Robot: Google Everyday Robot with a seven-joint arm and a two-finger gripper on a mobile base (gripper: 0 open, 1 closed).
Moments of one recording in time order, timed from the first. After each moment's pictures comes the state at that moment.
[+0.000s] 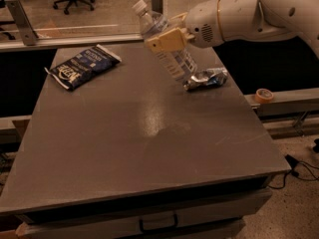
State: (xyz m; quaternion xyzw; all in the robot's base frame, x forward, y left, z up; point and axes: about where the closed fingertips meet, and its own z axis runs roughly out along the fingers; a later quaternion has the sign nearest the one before) arm 0.619 -0.014 1.003 -0.49 0.67 0.30 0.48
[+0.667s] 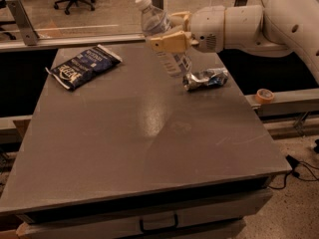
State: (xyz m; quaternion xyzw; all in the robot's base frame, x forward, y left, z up) arm 0.622 -0.015 1.011 -0.51 0.57 0.32 0.56
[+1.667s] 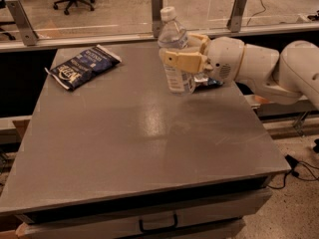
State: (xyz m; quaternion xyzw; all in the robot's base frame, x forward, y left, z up) arm 0.589 -0.045 0.992 -0.40 0.55 0.39 0.62
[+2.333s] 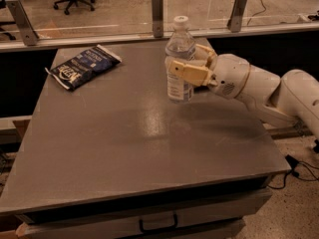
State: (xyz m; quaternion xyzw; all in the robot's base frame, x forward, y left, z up) arm 0.570 -0.059 0.981 -0.36 0.50 0.42 0.66
